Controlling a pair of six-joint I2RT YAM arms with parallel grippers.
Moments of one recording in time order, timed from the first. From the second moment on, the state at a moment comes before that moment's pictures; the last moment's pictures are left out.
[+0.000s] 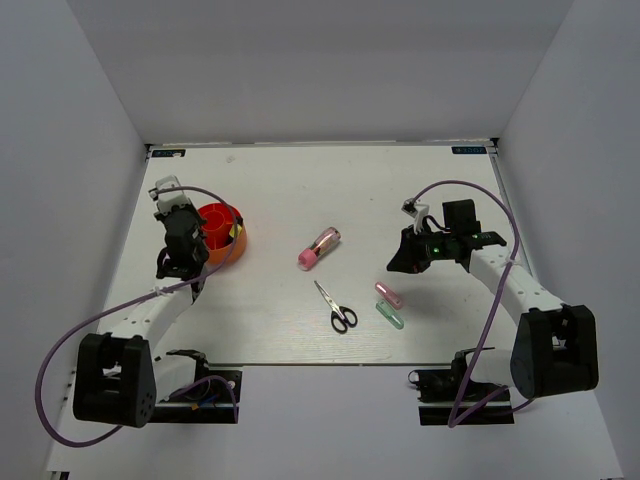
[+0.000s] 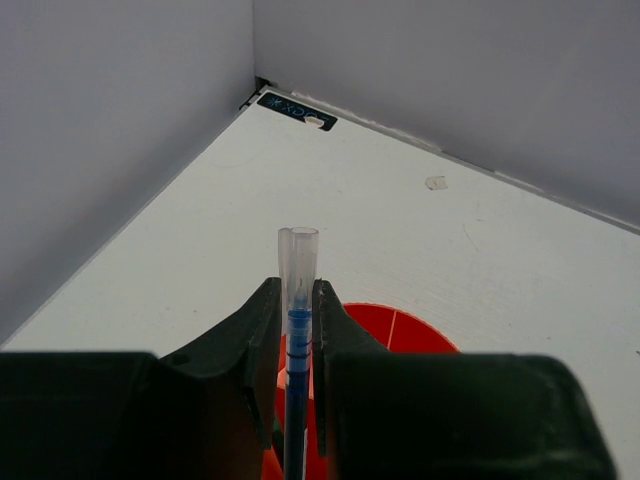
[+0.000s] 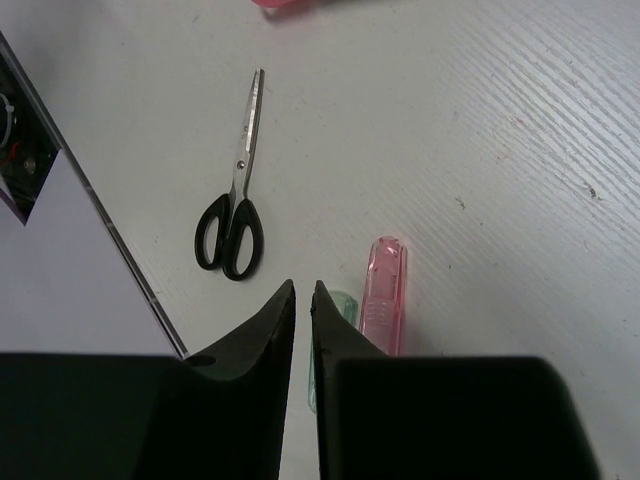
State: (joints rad) left arm -0.13 1.13 0.55 0.55 -0.56 -0.13; right arm 0.19 1.28 0.80 -0.47 -0.81 -0.16
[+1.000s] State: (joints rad) left arm -0.11 1.22 0.42 0.71 -0.59 -0.23; right arm 0.18 1.29 0.80 -0.47 -0.84 -0.17
